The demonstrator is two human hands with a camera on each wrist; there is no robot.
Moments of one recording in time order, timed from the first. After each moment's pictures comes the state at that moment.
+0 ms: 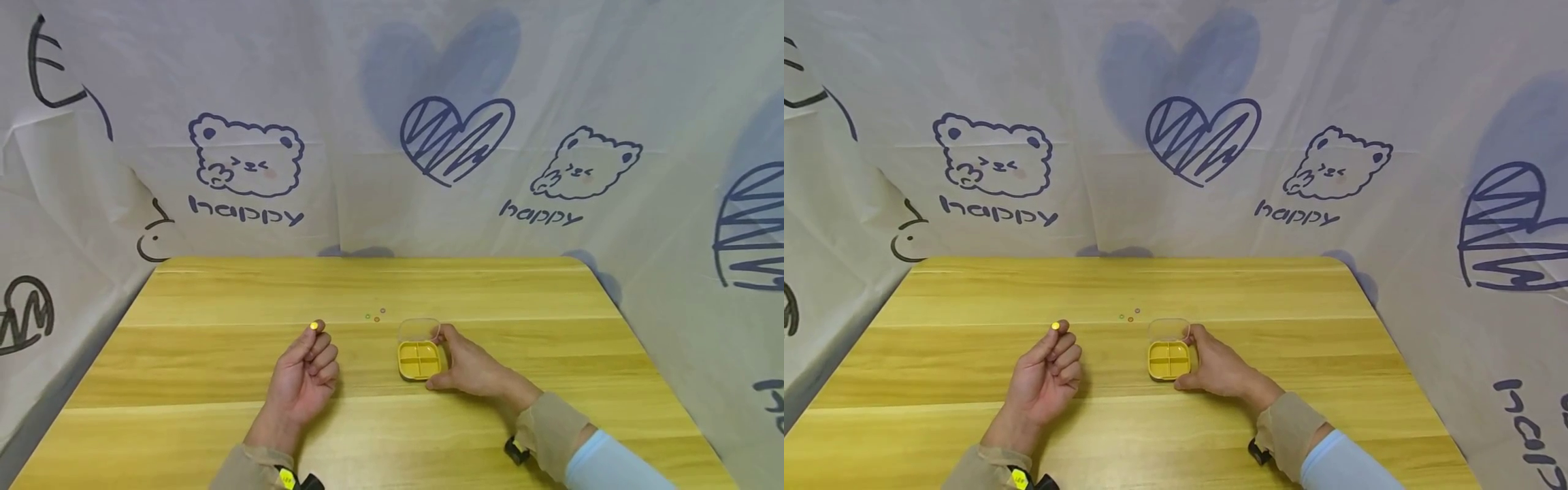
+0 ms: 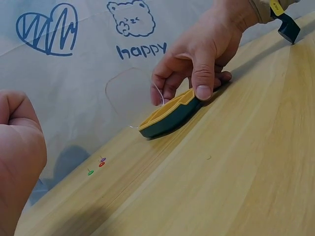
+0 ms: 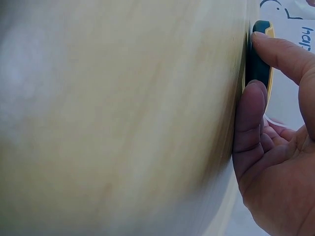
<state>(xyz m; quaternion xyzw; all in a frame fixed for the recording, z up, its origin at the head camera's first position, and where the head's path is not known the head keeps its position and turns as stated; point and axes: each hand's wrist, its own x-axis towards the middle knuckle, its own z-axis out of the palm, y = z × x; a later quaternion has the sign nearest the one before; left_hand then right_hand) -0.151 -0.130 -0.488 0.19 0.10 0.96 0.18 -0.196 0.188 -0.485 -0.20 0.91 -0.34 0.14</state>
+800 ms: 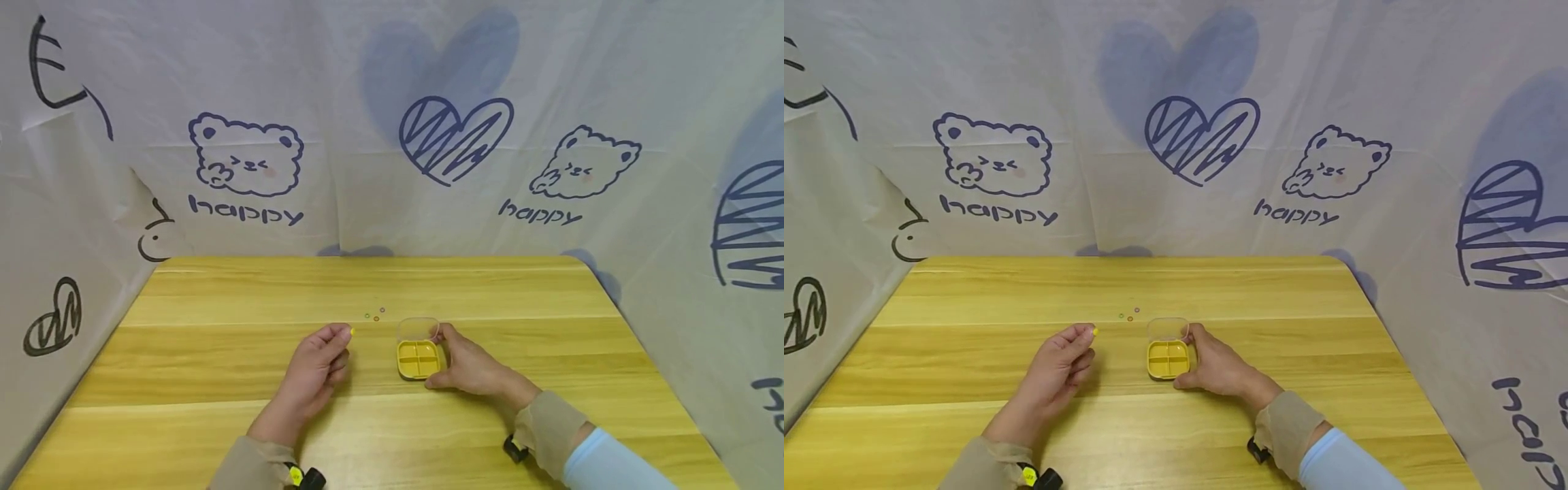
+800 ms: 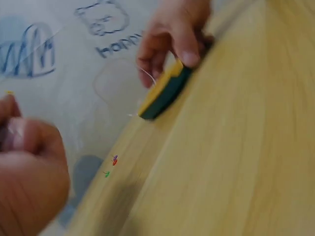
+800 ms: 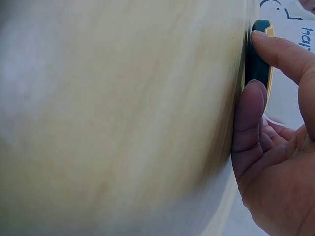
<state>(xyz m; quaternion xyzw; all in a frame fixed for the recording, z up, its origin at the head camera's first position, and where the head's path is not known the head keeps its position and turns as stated) -0.156 -0.112 -0.477 0.03 0.50 0.86 0.11 -0.197 0.188 -0.486 -0.20 0.90 -0.35 0.15</state>
